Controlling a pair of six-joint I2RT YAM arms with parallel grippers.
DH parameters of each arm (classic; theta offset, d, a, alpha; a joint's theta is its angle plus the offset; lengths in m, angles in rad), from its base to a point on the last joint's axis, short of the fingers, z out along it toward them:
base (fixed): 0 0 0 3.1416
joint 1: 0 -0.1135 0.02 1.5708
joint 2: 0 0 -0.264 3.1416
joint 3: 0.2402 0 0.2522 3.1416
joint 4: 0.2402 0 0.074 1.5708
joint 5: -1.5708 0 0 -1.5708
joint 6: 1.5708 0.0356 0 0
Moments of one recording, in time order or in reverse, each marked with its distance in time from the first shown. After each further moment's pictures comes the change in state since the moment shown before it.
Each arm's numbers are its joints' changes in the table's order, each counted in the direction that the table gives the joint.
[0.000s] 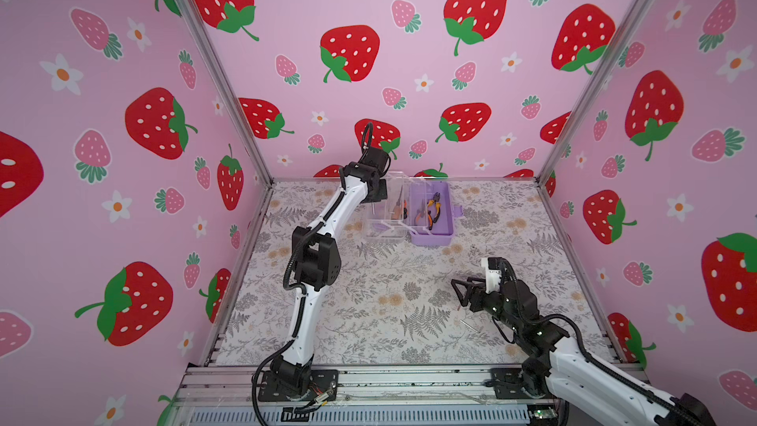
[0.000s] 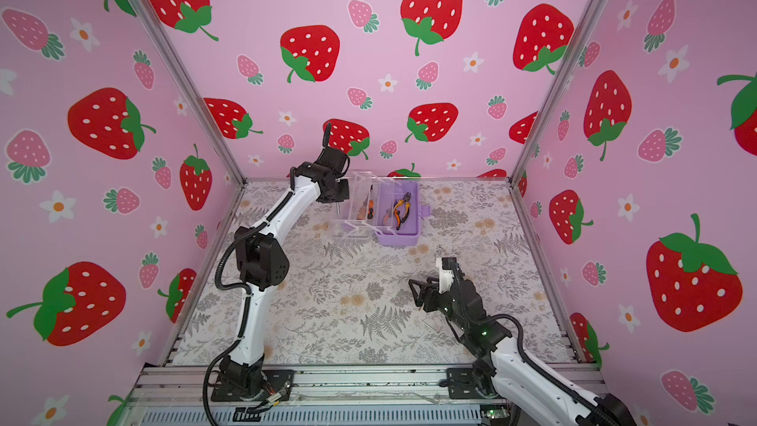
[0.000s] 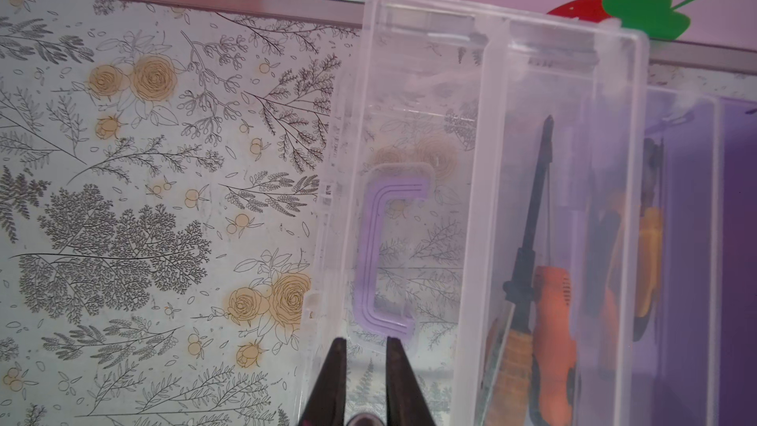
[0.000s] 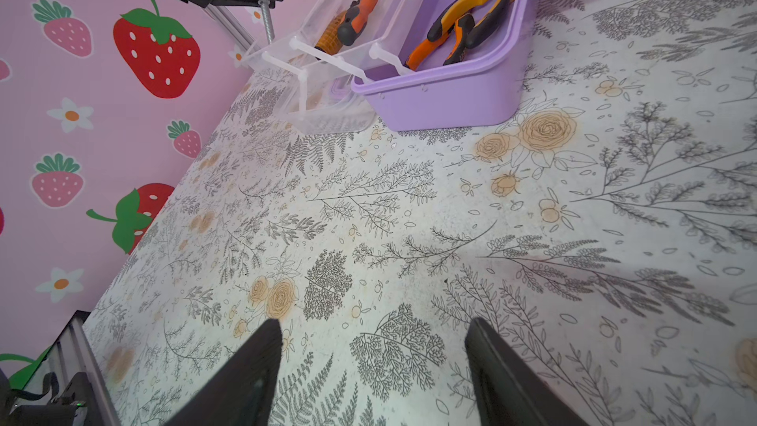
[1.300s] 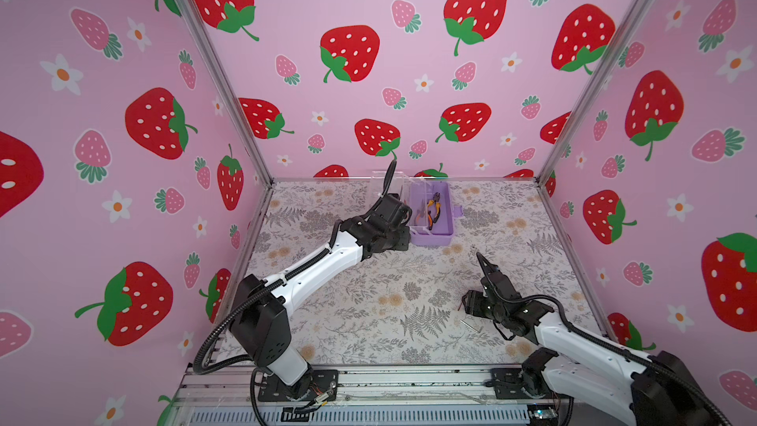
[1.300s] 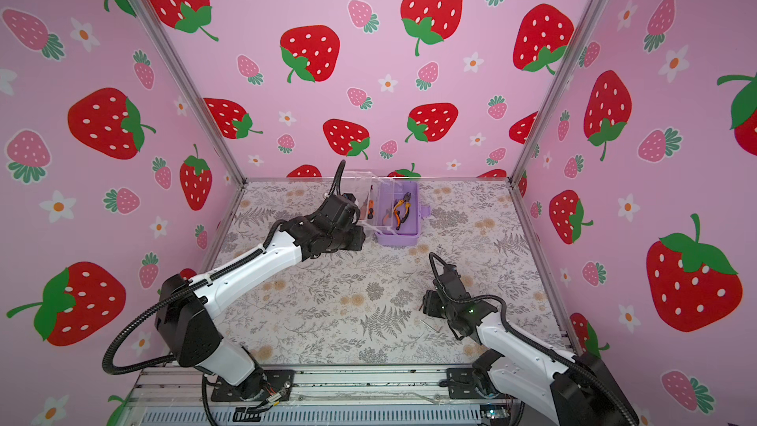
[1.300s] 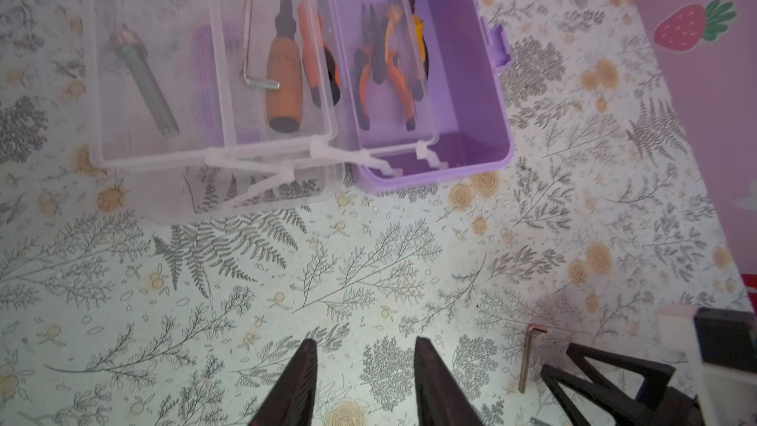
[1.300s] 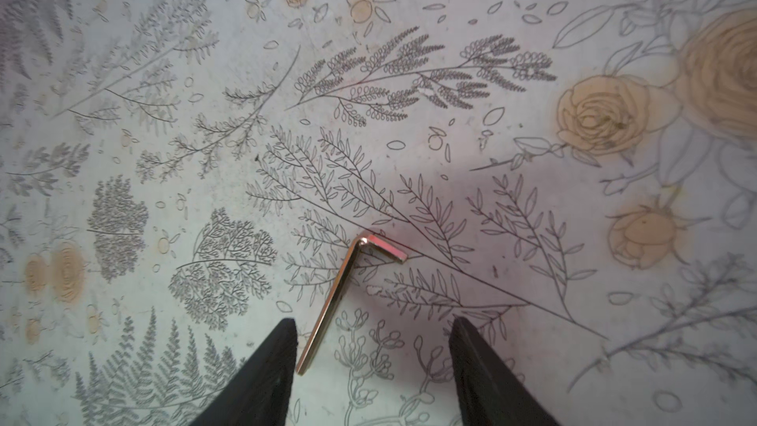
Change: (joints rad) left arm 0.319 -0.747 -0.996 -0.393 -0.059 -0.082; right arm -0.006 0.315 0.181 0.458 -0.153 0.138
